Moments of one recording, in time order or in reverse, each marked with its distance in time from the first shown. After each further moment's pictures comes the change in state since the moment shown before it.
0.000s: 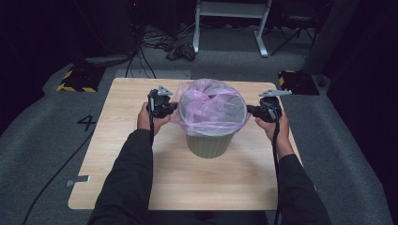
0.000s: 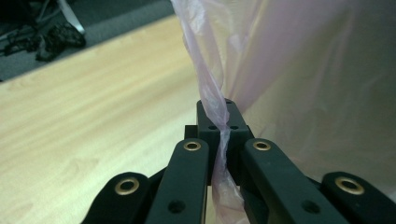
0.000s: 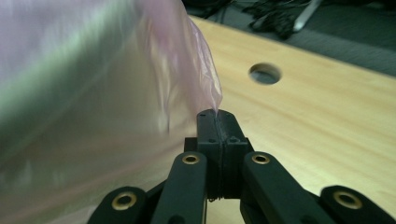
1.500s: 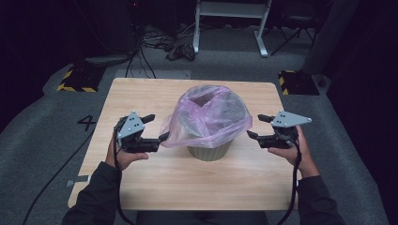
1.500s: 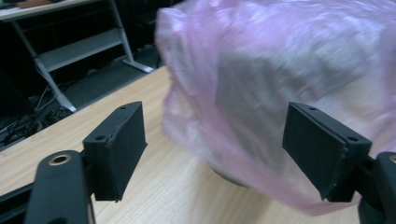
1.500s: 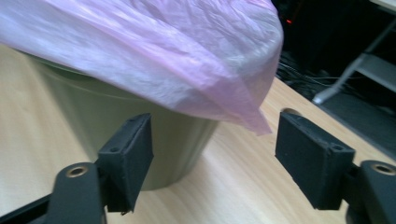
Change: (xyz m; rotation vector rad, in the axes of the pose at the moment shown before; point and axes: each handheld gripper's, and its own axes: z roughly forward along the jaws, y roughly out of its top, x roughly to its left) left arm -0.054 -0.057 -0.129 -0.282 -0.070 0.230; right arm 0.043 -0.035 -0.080 -0.158 0.082 -0.383
